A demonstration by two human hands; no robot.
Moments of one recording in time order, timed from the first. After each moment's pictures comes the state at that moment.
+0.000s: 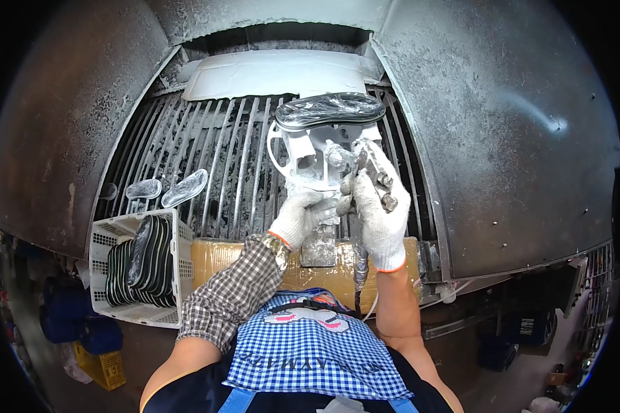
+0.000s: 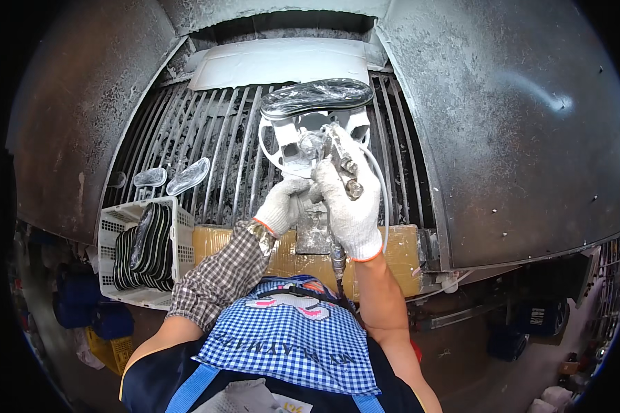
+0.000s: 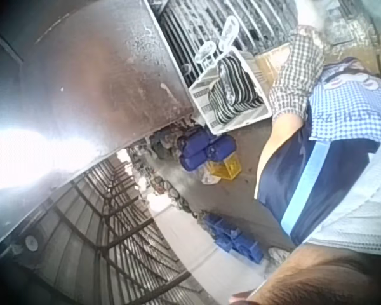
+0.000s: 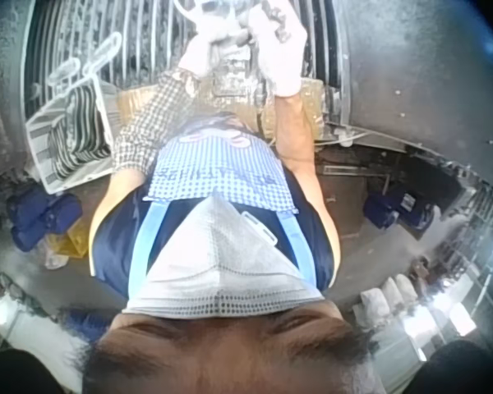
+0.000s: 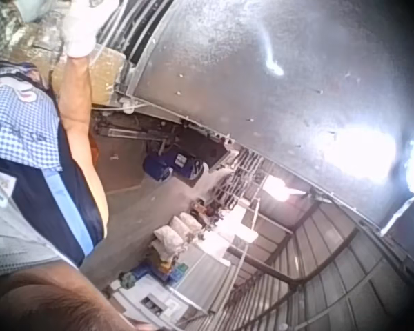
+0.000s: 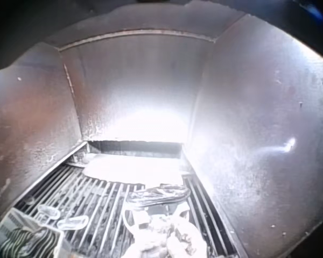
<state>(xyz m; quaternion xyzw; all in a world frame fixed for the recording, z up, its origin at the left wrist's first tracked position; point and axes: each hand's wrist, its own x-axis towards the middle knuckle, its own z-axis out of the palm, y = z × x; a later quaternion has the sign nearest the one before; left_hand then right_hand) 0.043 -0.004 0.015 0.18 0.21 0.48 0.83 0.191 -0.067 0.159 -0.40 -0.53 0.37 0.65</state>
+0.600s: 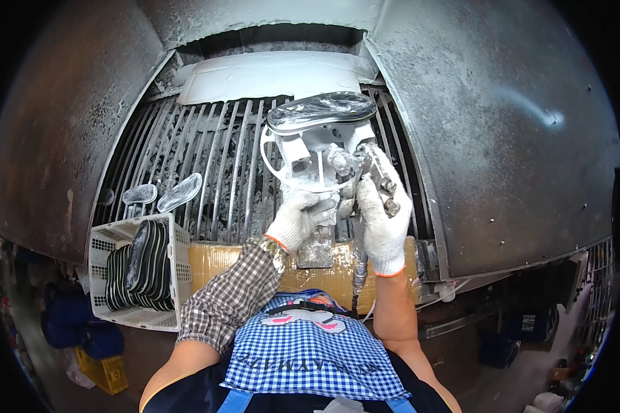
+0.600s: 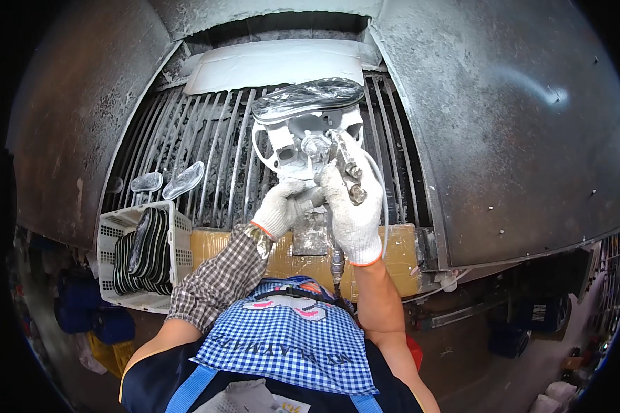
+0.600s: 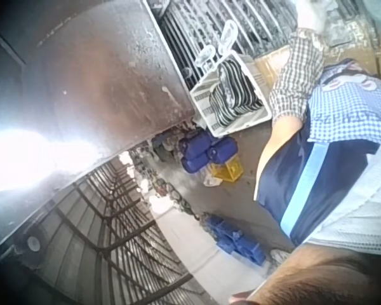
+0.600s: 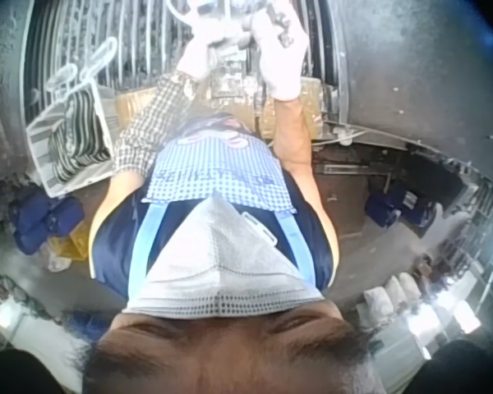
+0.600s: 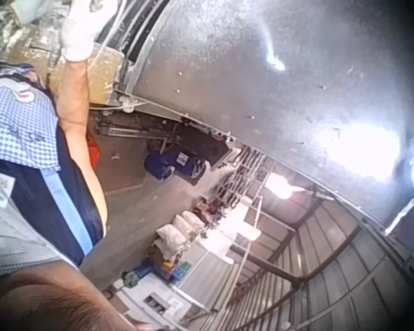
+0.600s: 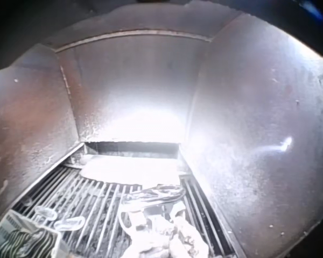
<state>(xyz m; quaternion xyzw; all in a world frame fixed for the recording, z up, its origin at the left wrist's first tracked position) 0.053 -0.004 0.011 0.13 0.21 0.50 0.83 0.201 -0.078 0.161 -0.41 -0.48 0.39 0.67</state>
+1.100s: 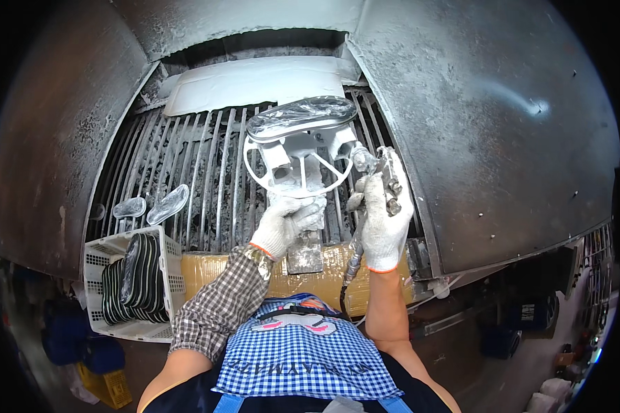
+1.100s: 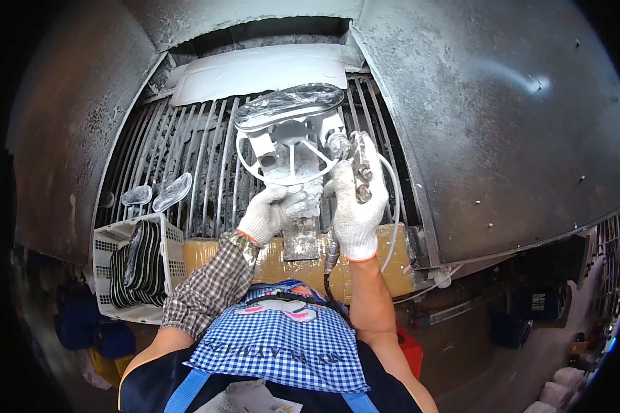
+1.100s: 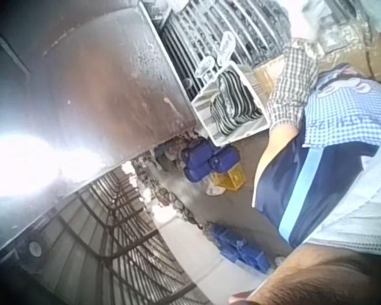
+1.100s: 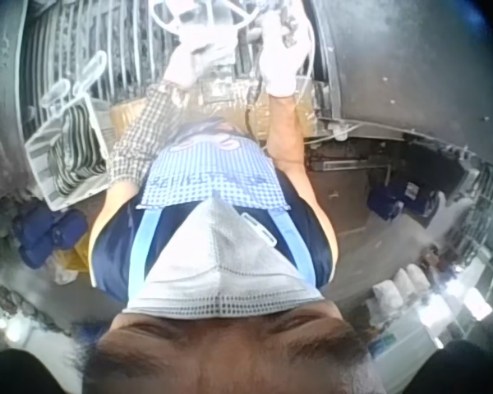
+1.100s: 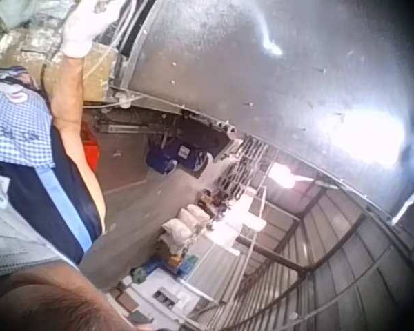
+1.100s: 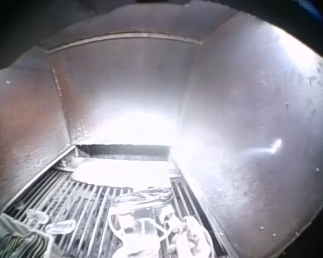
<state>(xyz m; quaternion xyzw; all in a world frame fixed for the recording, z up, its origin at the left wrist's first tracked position) 0.043 -0.010 0.029 0.14 0.22 0.46 0.85 0.220 -0.077 0.158 -0.44 -0.41 0.36 0.72</state>
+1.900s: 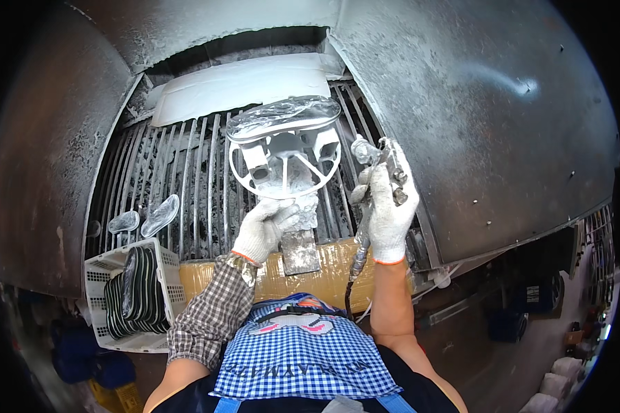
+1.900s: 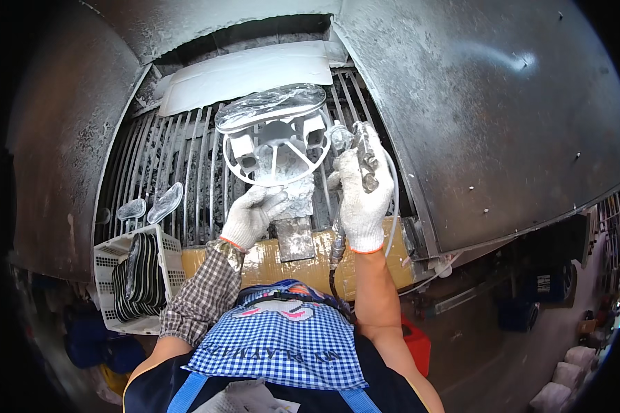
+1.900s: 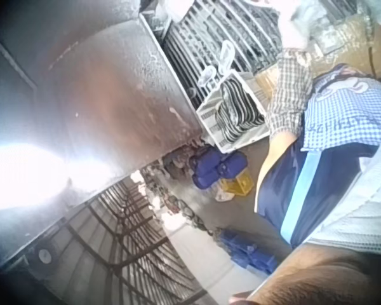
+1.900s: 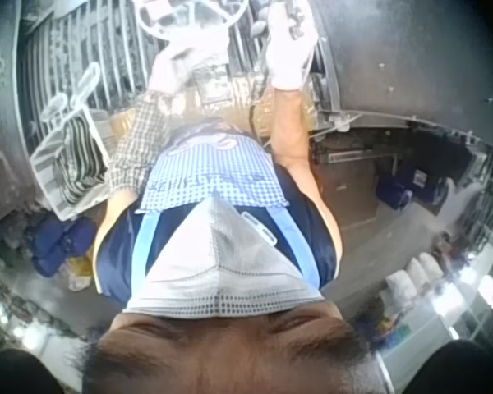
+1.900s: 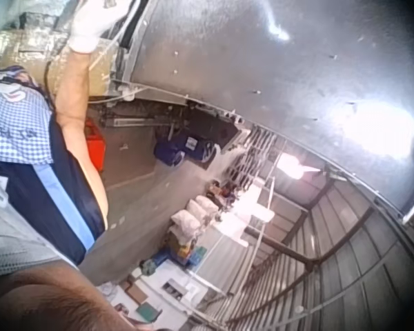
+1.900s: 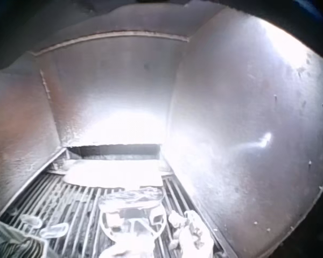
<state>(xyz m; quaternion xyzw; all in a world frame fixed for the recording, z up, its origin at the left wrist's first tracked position) 0.024 -0.006 0.020 0.17 0.26 0.47 0.82 0.244 -0.074 0.164 -0.41 -0.38 0.35 0.75</state>
